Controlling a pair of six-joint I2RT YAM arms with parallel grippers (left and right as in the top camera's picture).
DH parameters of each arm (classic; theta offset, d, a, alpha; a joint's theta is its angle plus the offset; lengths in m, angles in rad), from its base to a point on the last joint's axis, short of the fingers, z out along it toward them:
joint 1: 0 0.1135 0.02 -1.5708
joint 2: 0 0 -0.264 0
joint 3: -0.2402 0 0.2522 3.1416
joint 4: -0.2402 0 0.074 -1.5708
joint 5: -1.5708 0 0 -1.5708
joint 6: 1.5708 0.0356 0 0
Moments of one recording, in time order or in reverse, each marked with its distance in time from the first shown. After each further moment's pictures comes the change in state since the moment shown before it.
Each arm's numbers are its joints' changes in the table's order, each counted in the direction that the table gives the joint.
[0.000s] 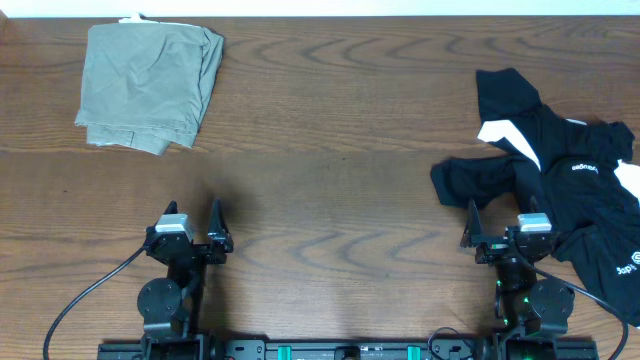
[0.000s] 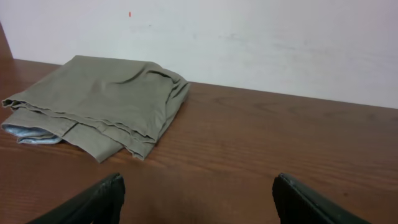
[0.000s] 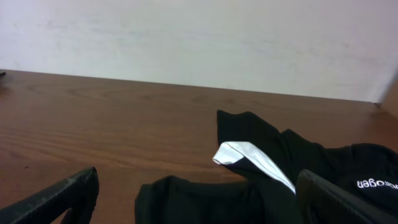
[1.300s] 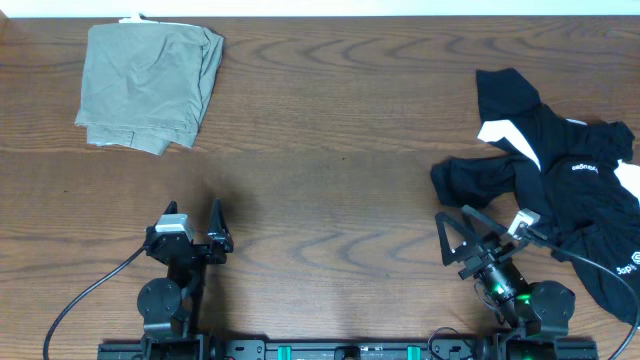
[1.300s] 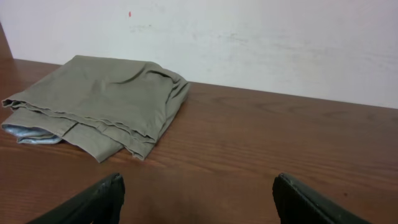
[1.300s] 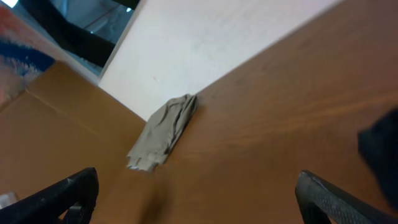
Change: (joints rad) left arm 0.000 0.000 0.000 0.000 0.000 0.000; right arm 0.000 0.000 0.000 0.021 0.505 0.900
